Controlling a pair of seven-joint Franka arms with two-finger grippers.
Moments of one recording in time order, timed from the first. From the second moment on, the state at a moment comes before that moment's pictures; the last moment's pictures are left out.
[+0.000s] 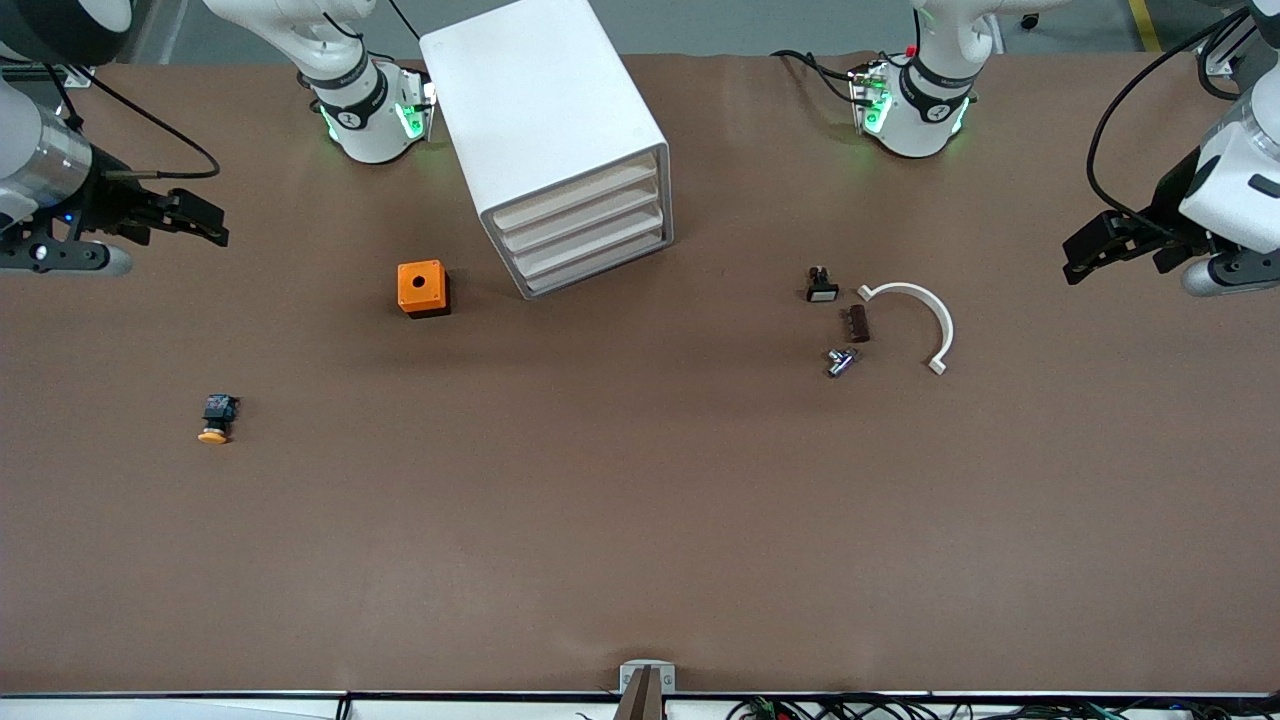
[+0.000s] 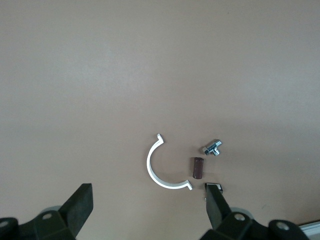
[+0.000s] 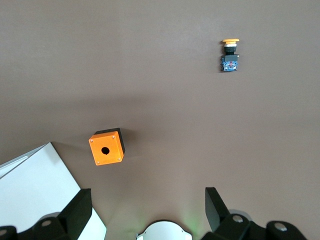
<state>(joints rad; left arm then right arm) 0.01 -0.02 -0.11 -1.61 0.04 1.61 -0.21 0.00 -0.15 0.00 -1.84 0.00 1.53 0.03</state>
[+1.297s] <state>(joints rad) 0.00 -0.01 -0.11 -1.57 0.03 1.53 -0.14 -0.03 -0.15 -0.03 -1.70 0.00 1.53 0.03</state>
